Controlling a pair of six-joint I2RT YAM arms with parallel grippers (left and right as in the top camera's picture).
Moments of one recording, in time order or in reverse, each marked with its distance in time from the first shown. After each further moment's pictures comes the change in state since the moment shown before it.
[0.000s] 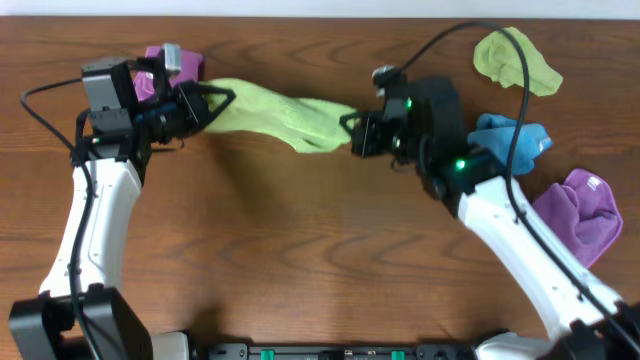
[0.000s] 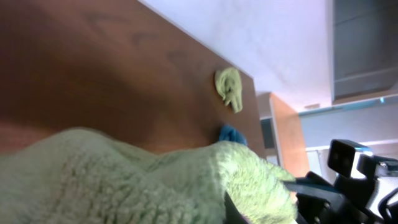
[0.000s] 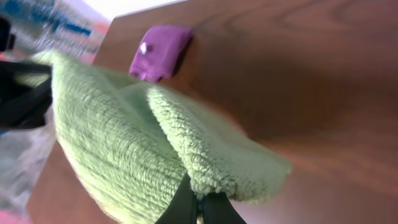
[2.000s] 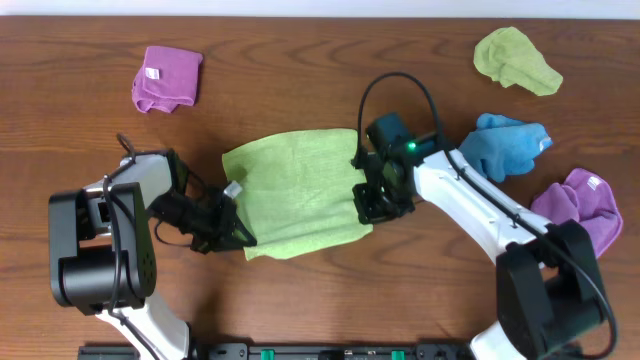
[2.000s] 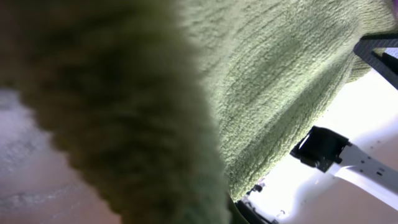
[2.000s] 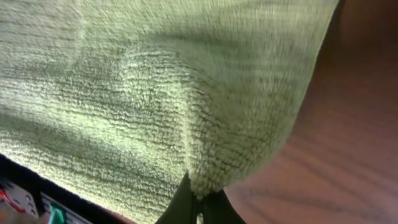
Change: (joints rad) left arm -0.022 0.352 -0.204 -0.952 -0.126 0.852; right arm 0.063 0.249 -0.001 -0.674 0.043 -0.279
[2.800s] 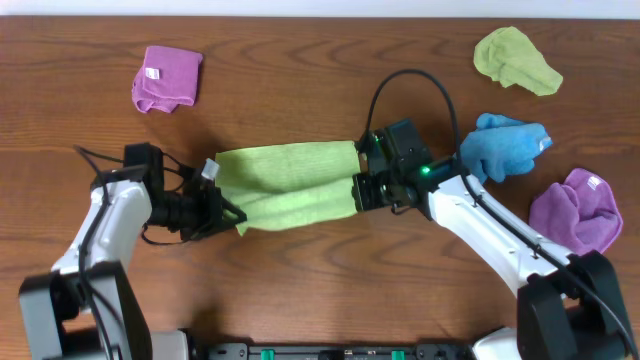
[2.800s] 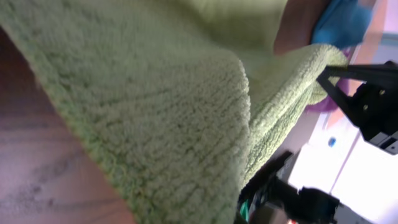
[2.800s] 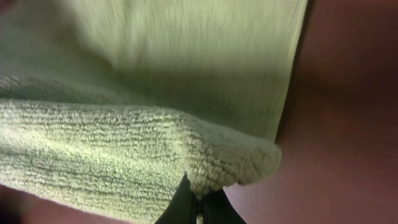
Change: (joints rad) left arm 0.062 -0.346 -0.081 0.258 0.018 -0.283; right arm -0.009 -0.132 -0.151 0.426 0.054 0.074
